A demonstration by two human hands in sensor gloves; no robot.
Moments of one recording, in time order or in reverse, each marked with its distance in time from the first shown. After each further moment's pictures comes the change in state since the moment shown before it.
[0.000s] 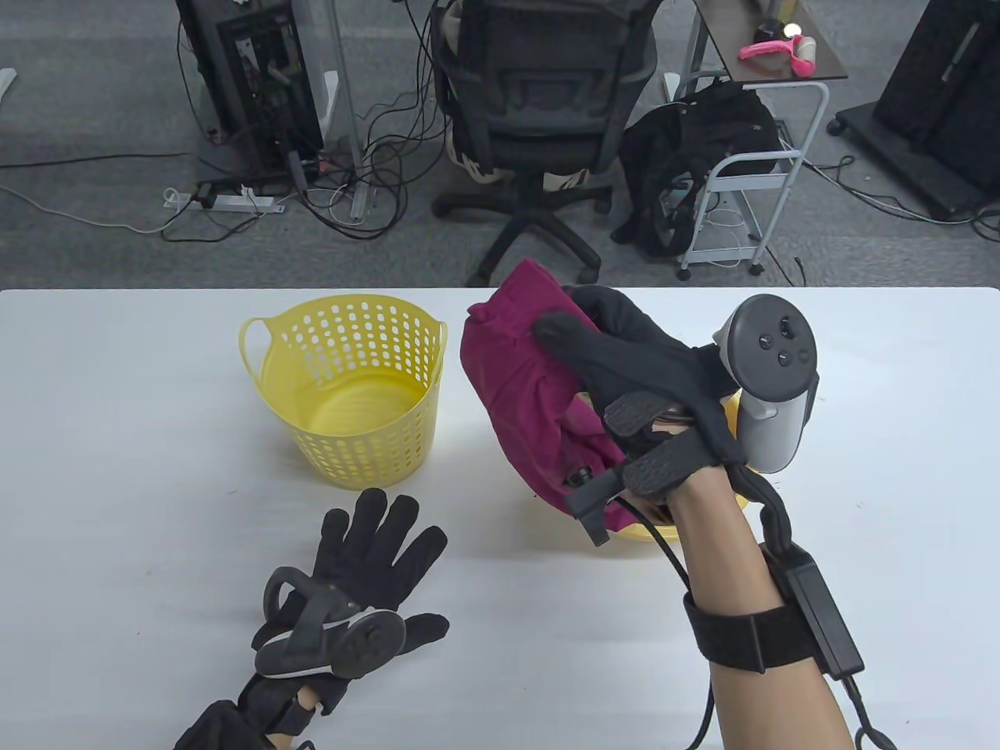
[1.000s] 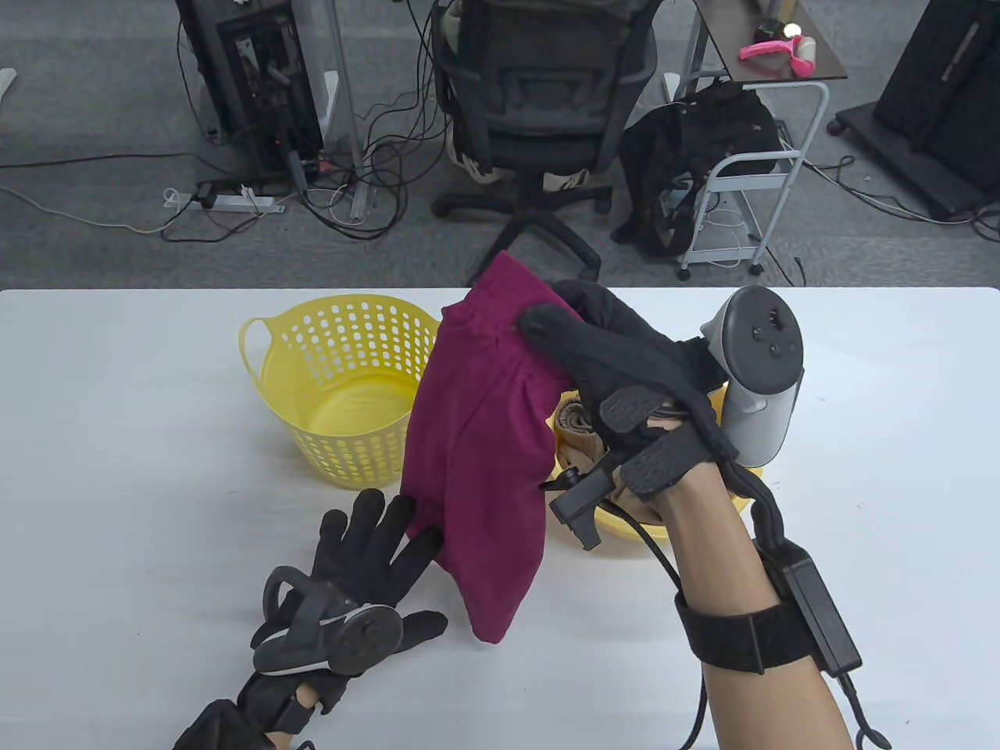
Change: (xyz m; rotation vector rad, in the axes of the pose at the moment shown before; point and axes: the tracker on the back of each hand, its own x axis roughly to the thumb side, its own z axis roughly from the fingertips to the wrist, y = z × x) left_hand -0.004 -0.002 0.000 -0.004 0.016 0.030; right_hand 0.009 0.007 -0.004 0.036 -0.014 -0.092
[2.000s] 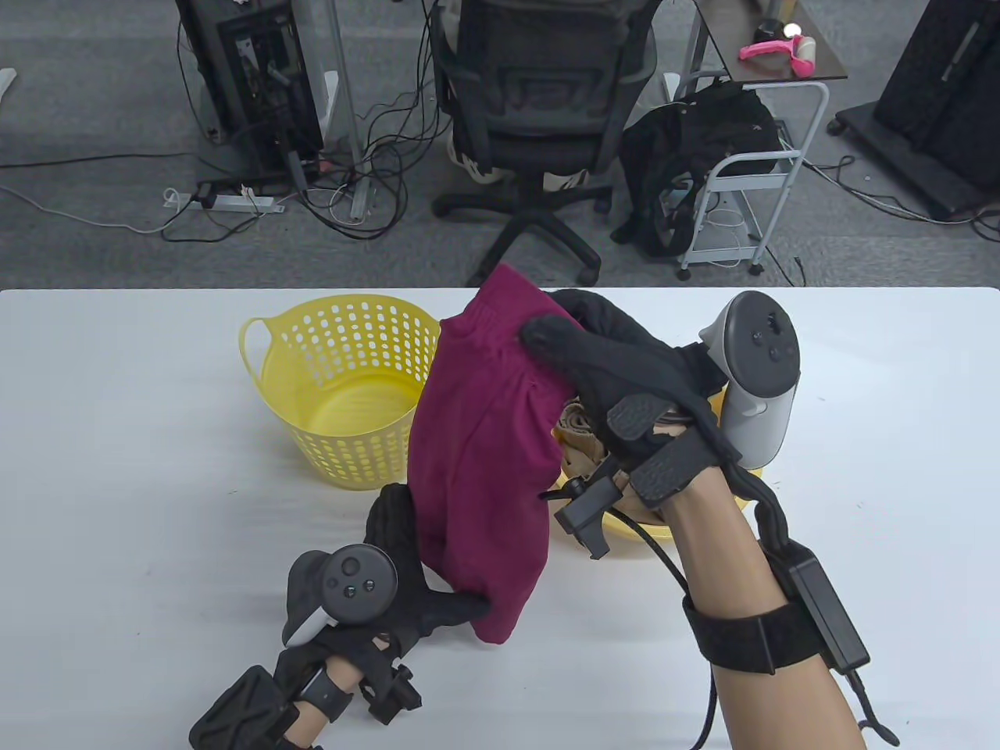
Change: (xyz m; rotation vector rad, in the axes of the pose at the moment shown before) left_hand -0.004 -0.027 -0.031 0.039 0.159 0.734; right_hand -0.004 0.006 0.003 0.067 -0.004 -0.054
